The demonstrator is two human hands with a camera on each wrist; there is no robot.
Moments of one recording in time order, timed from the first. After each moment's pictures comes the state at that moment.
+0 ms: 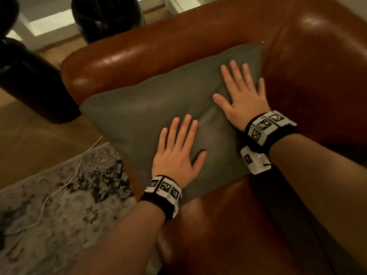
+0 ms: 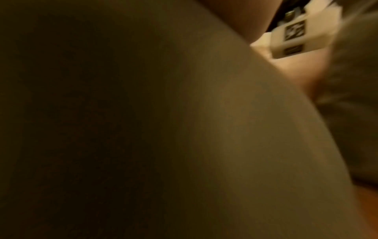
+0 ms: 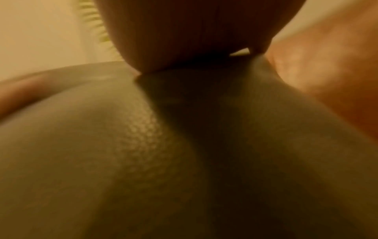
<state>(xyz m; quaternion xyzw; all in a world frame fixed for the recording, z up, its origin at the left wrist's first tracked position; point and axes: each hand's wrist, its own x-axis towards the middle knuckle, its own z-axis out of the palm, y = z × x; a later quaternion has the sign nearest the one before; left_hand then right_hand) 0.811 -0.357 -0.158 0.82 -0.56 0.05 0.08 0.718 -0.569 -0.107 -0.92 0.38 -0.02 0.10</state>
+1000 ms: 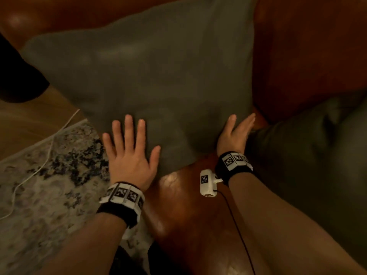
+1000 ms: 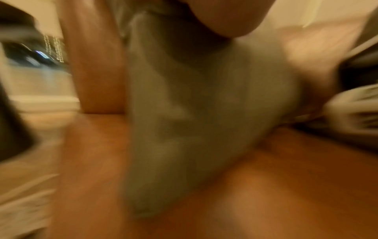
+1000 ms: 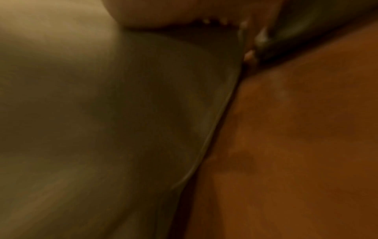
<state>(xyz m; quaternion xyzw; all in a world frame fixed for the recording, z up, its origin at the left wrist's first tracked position) 0.818 -0.262 -0.223 0.85 -0.51 0.07 0.13 0.640 -0.441 -0.257 -0.60 0.68 -0.26 0.32</state>
